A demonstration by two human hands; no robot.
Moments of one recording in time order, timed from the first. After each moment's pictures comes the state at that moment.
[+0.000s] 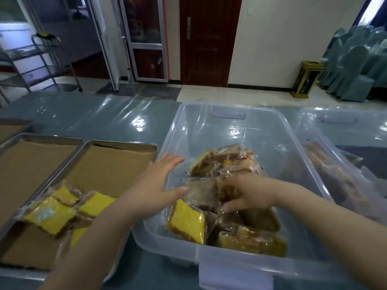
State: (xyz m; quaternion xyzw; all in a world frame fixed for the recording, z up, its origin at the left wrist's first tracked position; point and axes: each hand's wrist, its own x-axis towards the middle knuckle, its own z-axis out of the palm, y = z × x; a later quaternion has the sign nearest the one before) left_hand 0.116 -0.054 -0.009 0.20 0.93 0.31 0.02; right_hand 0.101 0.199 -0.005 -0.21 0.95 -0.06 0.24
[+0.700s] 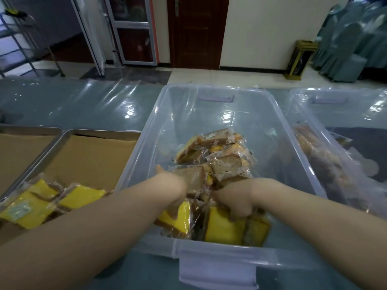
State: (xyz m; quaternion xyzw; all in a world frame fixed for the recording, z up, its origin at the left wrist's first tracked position) left_hand 0.084 0.044 -0.026 0.24 0.87 -0.27 0.34; right_hand 0.110 0.191 -0.034 -0.24 0.88 0.11 0.40
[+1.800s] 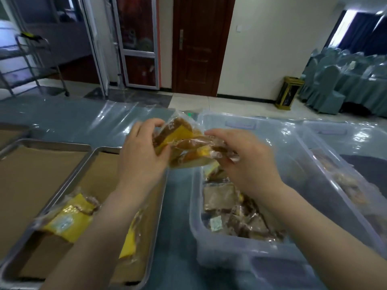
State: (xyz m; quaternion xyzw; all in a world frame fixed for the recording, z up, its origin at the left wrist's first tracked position) left_hand 0.089 -0.144 0.030 0.12 0.86 0.38 -0.31; right_hand 0.123 0.063 0.053 -0.24 0.88 -0.19 -0.35
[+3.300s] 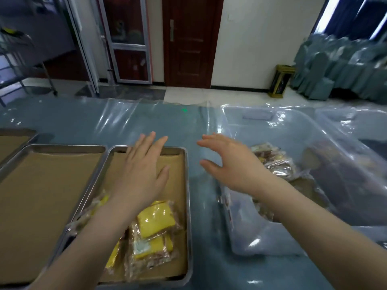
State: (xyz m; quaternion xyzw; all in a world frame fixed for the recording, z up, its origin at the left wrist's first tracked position) left_hand 0.082 -0.245 0.007 0.19 0.94 0.25 -0.14; right_hand 0.105 -0.035 0.046 -0.15 0.97 -0.16 -0.10
